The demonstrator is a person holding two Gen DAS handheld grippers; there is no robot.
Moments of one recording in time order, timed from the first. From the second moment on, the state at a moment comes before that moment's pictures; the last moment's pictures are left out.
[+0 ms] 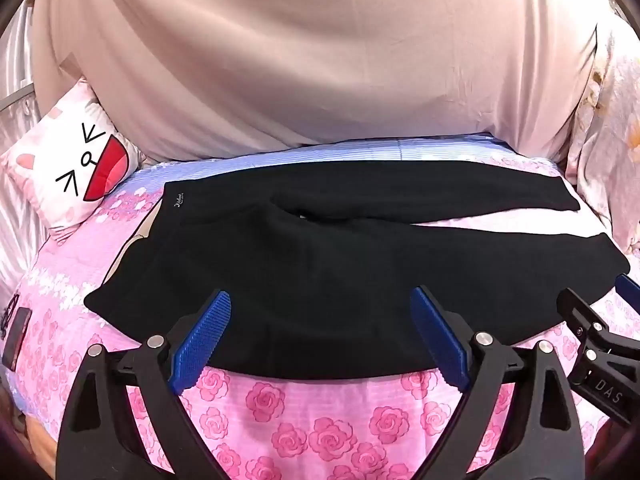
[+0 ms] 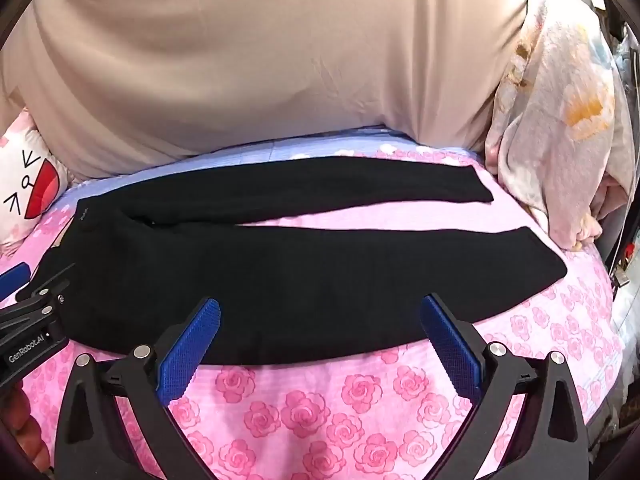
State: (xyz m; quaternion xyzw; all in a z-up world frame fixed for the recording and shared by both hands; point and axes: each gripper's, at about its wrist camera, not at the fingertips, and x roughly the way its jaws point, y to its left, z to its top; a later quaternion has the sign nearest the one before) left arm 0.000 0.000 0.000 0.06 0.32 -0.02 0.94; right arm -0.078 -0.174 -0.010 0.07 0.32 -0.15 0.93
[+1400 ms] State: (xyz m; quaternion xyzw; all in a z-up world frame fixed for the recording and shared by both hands) left arm 0.004 0.006 -0.008 0.06 0.33 -0.02 0.94; right arm -0.072 -0.175 -0.008 0.07 0.32 -0.14 0.93
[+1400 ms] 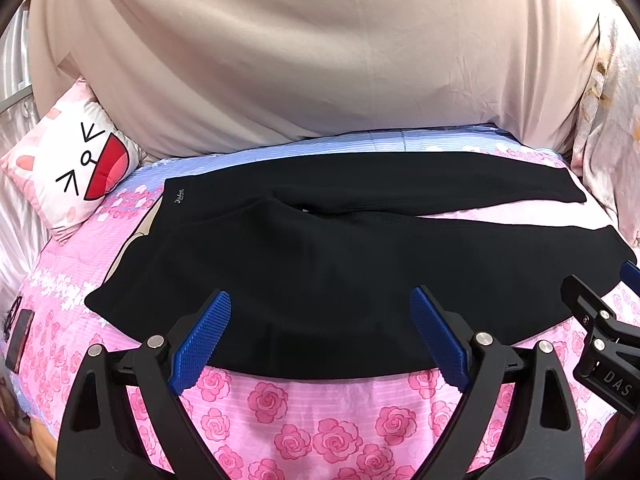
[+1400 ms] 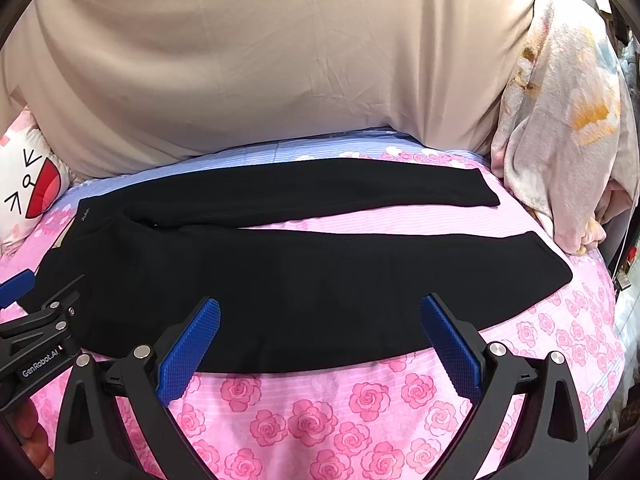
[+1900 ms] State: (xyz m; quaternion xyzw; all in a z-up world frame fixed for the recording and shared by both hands) left arm 0.004 0.007 -0.009 0.06 0.33 -0.02 0.94; right arm -0.068 -0.174 -0.008 0.07 0.32 -0.14 0.93
